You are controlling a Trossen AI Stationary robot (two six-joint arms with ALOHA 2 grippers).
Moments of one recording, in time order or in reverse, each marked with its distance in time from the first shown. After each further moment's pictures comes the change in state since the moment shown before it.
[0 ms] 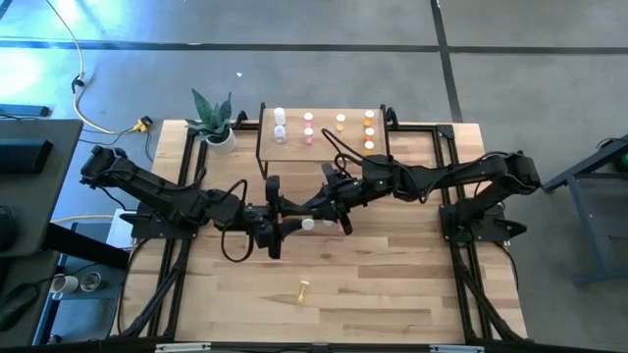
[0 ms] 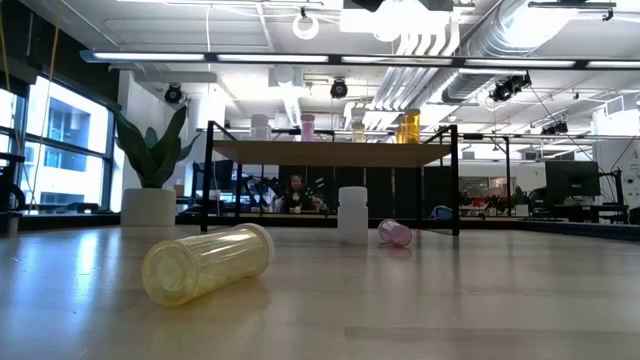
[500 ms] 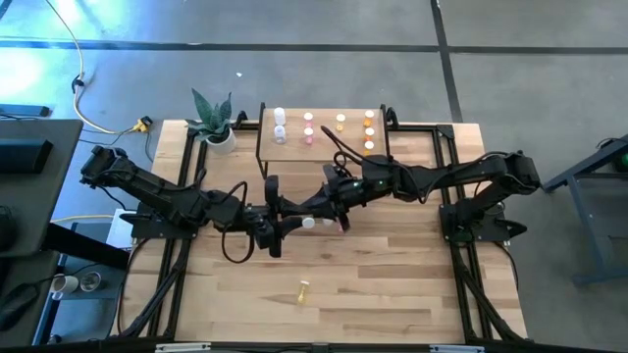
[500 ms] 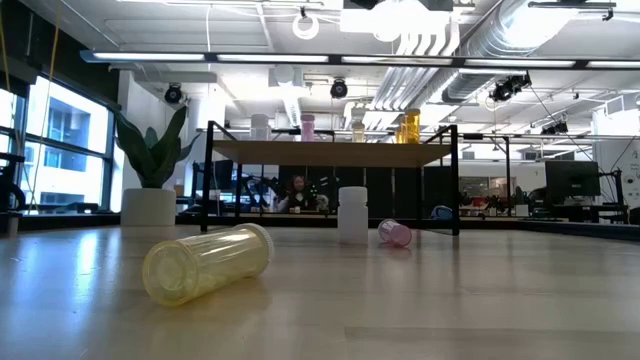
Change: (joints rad) left arm -0.018 0.000 0.000 -0.008 -0.043 0.032; right arm 0.001 0.000 0.000 0.000 0.035 -0.194
